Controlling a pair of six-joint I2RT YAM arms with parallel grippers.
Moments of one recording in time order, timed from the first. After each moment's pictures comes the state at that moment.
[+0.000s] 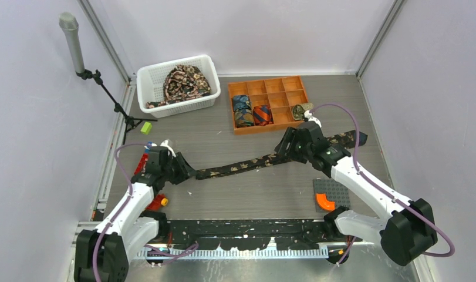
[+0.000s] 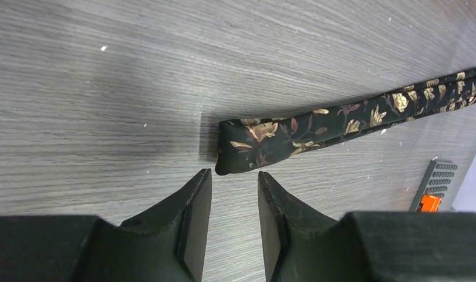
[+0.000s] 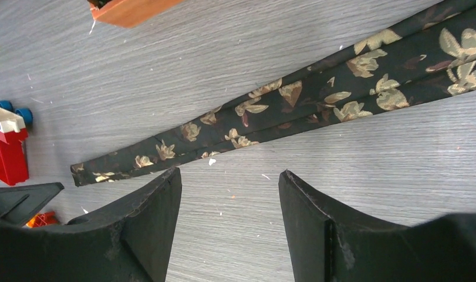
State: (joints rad) left arm -0.16 0.90 0.40 -0.33 0.26 -0.65; right arm 0.48 1.10 0.76 -0.42 0.06 0.74
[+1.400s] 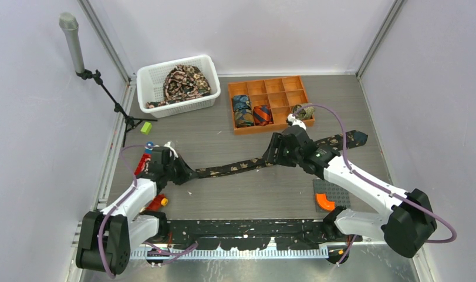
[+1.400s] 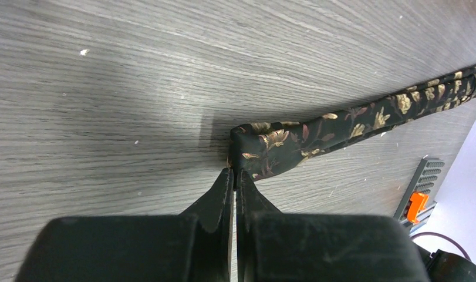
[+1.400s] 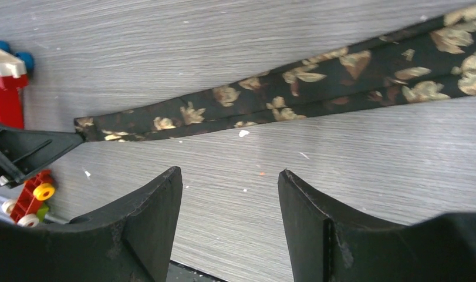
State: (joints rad) left arm -0.14 1.05 0.34 -0.18 0.33 -0.69; right arm 0.65 1.14 0.78 -0.43 0.09 0.76
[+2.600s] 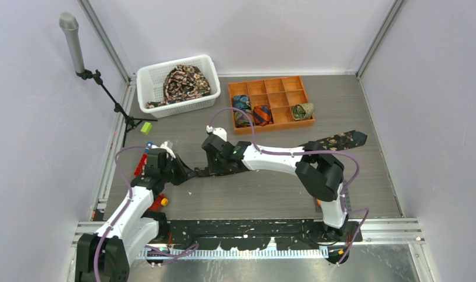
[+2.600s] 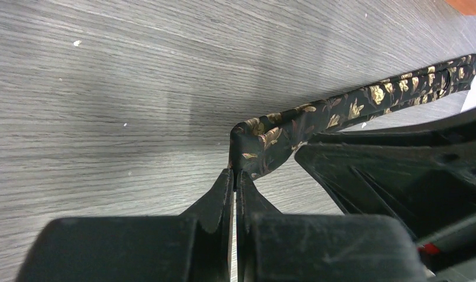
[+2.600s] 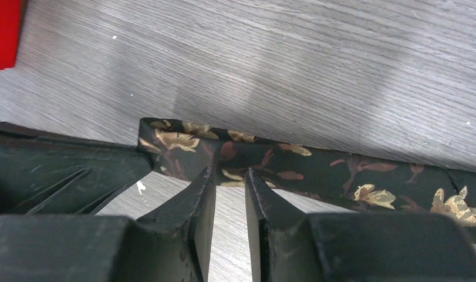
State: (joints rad) left arm -0.14 0.88 0.34 -0.27 0.33 -0.68; right arm 1.07 1.95 1.40 -0.34 0.16 0.76
